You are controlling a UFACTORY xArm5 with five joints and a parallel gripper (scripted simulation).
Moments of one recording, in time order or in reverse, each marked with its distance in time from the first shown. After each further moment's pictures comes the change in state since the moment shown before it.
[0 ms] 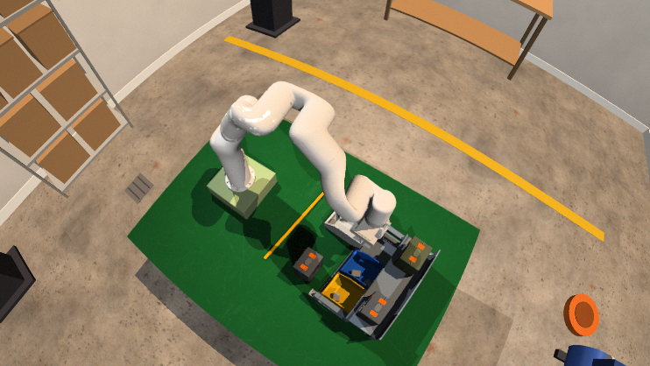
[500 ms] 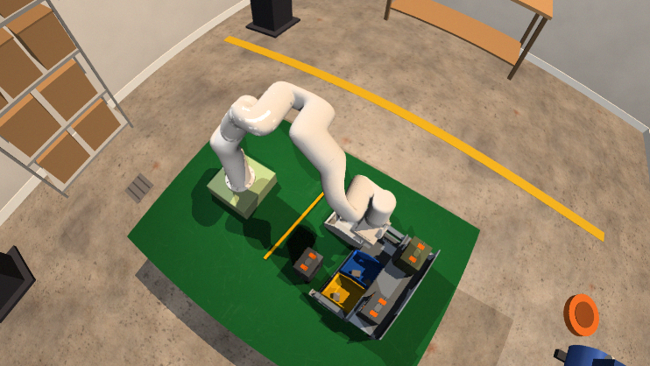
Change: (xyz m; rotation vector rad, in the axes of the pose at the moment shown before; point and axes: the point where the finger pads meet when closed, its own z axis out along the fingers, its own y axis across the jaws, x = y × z) arm 0.000 0.000 0.000 0.000 0.000 0.000
